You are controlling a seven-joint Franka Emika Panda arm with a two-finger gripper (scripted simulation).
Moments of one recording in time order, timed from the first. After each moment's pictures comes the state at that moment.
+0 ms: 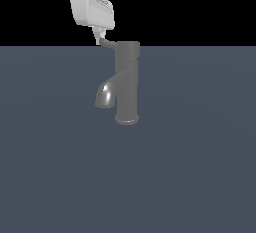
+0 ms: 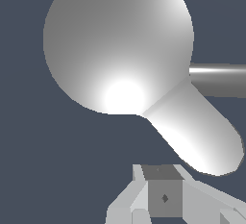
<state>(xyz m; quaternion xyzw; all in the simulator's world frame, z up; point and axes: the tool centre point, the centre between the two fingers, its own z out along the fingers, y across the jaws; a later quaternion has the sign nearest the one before) 0.045 0.086 0.298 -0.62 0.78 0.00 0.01</state>
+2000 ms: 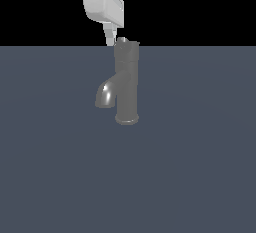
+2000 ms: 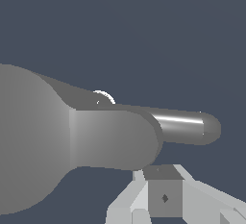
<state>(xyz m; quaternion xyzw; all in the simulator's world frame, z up) -0.033 0.043 0.298 -0.65 0.76 0.00 0.00</state>
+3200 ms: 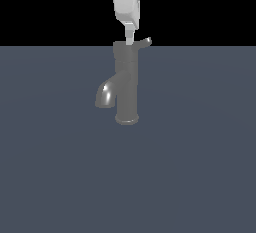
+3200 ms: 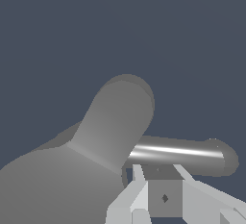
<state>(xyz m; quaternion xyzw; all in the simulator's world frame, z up) -0.008 -0.005 0.298 -0.66 0.75 0.02 -0.01</state>
